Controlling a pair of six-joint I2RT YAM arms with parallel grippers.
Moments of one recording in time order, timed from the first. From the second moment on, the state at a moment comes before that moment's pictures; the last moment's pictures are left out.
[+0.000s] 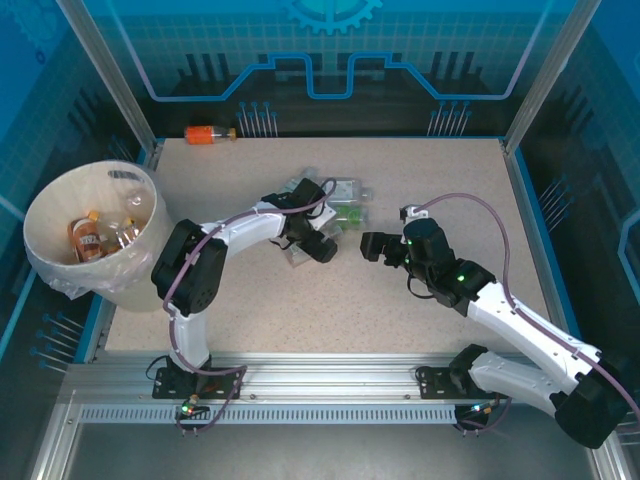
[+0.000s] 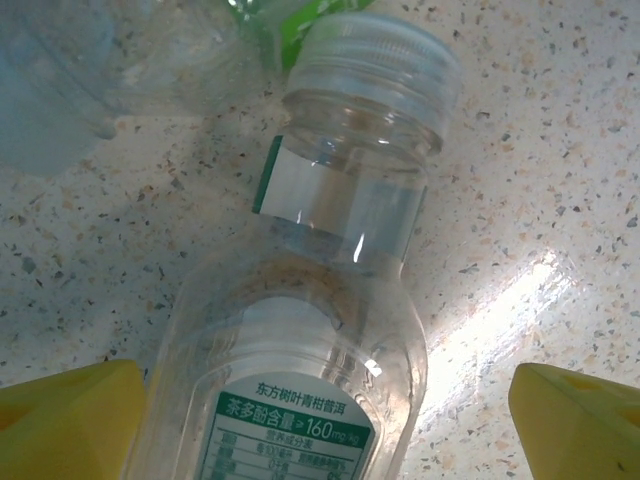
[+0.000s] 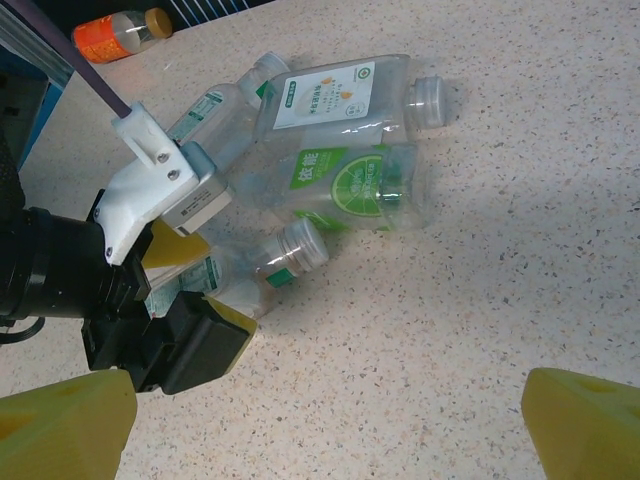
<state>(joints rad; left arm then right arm) -0.54 1.93 1.37 -0.63 0.11 0.10 0.63 0.99 0.76 -0.36 0.18 0.60</state>
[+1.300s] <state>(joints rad) -0.58 1.73 1.12 -0.44 -0.03 0.07 0.64 1.03 0.76 -0.26 -0.05 0.37</state>
